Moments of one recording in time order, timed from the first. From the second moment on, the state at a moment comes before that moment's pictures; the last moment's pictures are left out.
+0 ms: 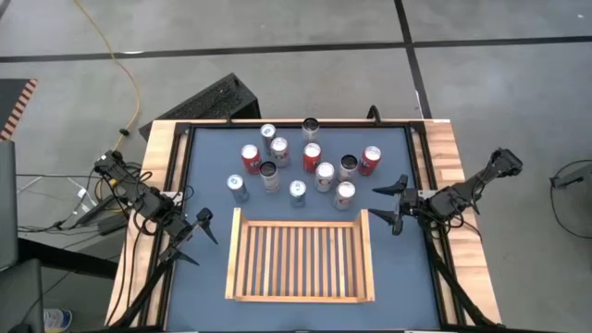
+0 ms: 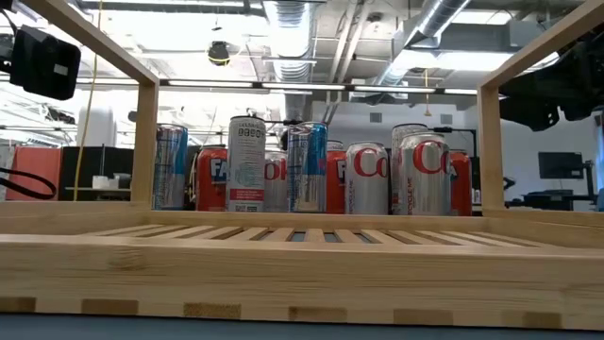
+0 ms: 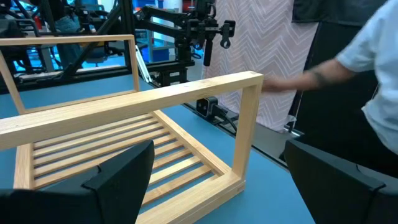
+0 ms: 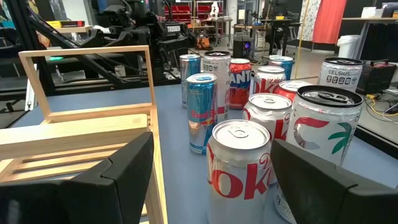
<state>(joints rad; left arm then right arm) -0.67 0.00 0.02 -0.01 -0.01 -0.05 0.55 0.18 0.01 0.07 0.81 0.10</state>
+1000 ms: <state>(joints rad) -0.67 0.00 0.02 0.02 -0.02 0.14 0.52 0.18 0.01 0.08 0.91 0.13</state>
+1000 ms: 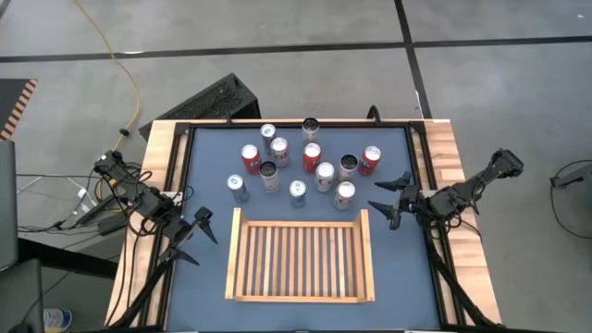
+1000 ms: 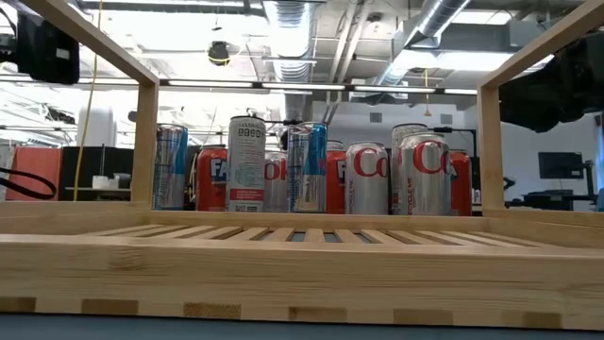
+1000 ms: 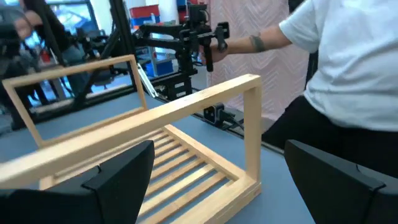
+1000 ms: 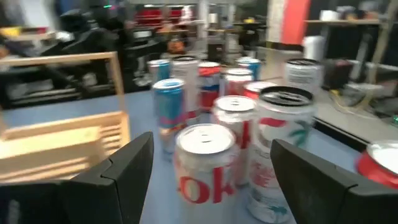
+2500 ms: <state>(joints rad) -0.67 0.01 0.11 0.43 -0.28 -0.01 0.24 0.22 0.30 0.11 0.92 0.21</state>
